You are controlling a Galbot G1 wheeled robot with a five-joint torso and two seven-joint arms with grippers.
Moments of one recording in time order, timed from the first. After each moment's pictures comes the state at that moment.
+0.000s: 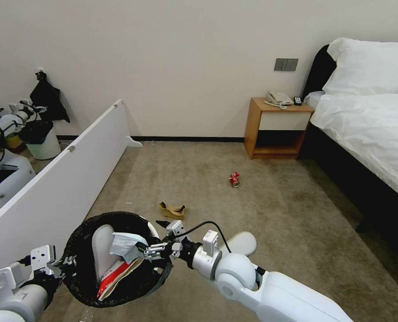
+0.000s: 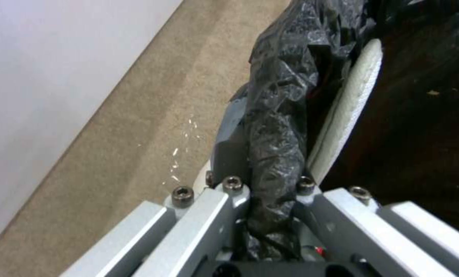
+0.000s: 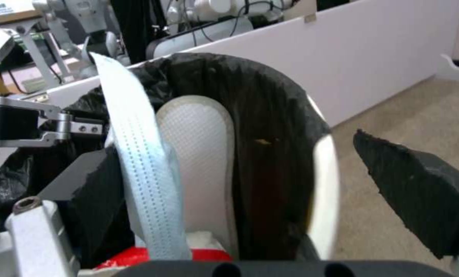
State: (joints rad) left arm 1.63 -1.14 -0.92 -2.35 -0.99 0.73 -0.45; right arm -0.59 1.08 -0.54 1.80 0.84 -0.10 -0.02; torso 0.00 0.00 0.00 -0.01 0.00
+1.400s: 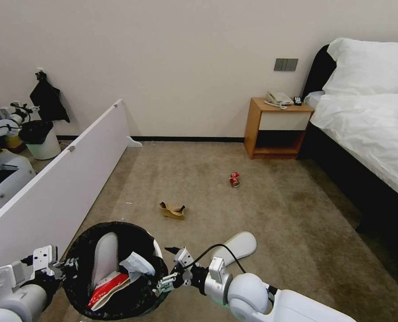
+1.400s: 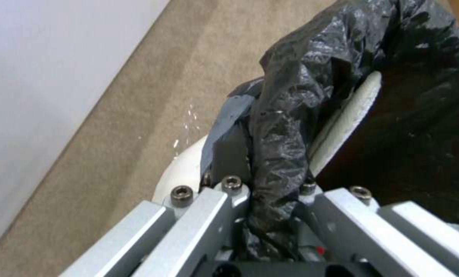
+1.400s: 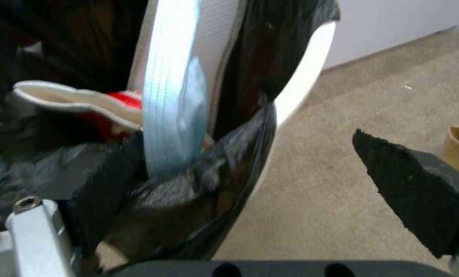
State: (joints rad) left arm 1.65 -1.07 -0.94 -2.35 -1.08 0.74 -0.49; right arm -0.67 0.95 -0.62 1.80 0.69 -0.11 -0.07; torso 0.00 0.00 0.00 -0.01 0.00
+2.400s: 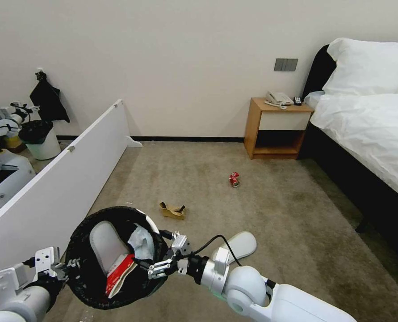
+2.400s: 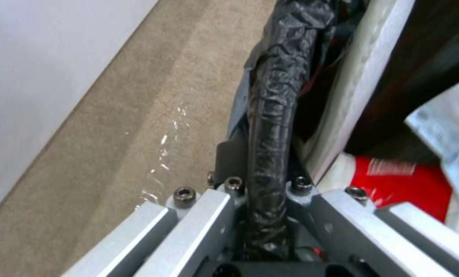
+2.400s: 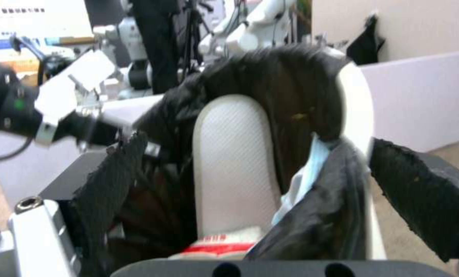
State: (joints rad) left arm 1.66 -1.09 -0.91 -2.35 -1.06 0.73 -0.47; right arm -0.66 0.99 -0.53 1.83 0.75 0.14 -0.18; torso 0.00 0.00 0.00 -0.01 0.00
